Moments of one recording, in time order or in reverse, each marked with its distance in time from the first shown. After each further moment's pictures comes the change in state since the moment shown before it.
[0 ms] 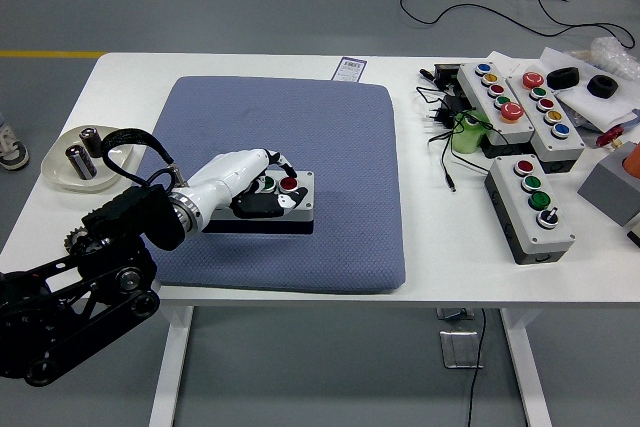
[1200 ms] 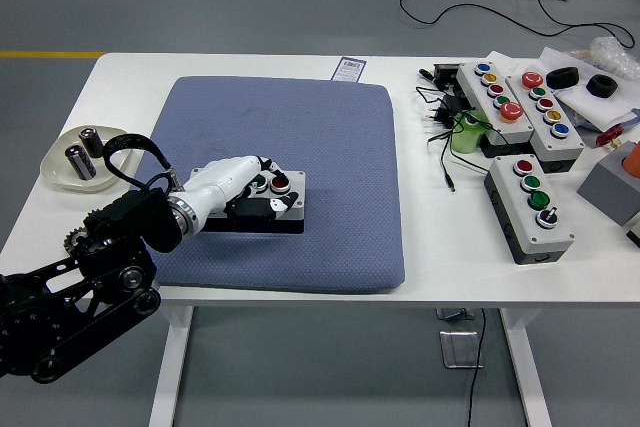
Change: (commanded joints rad) left arm 0.012 0.008 0.001 0.063 0.019 -0.046 0.021; right arm -0.001 0.000 -0.006 0.000 0.001 0.000 0.000
